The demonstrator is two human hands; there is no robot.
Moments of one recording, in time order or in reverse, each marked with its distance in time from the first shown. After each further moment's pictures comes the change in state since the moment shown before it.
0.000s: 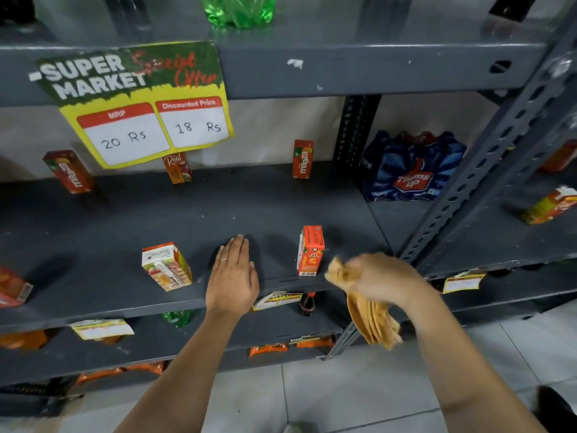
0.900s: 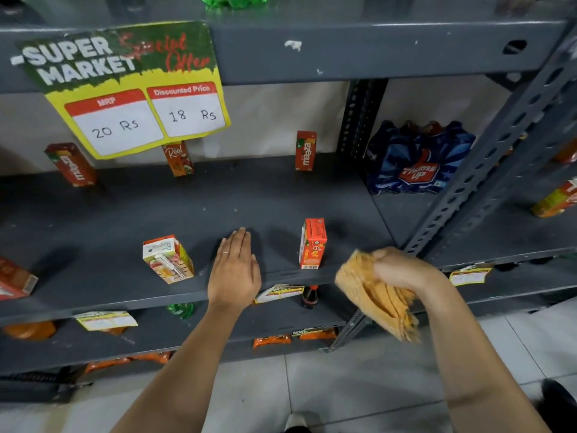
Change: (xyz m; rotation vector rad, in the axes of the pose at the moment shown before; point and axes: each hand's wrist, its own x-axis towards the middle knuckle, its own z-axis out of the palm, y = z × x) left_hand 0.000 0.001 0.002 -0.005 0.021 -0.001; right_hand 0.032 0.039 0.011 0.433 -0.079 0.152
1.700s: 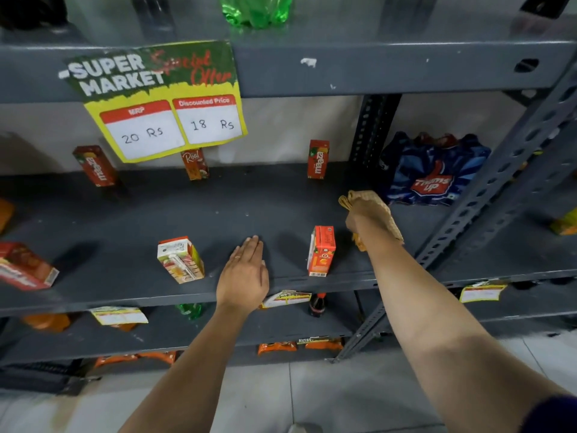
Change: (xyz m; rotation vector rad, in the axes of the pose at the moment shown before) left_hand 0.000 -0.002 0.001 -0.048 -0.062 0.001; right_hand 0.117 -0.063 -0.009 -0.019 0.437 0.044
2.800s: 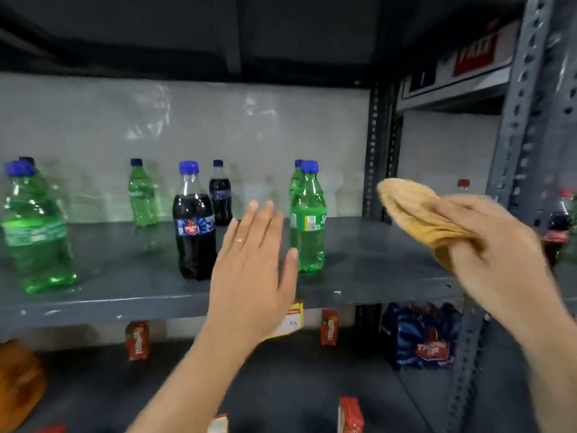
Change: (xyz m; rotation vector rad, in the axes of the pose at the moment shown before) left_hand 0.015 0.075 -0.369 0.005 0.757 0.350; right_hand -0.212 -0.033 -0.302 0.215 0.933 -0.907
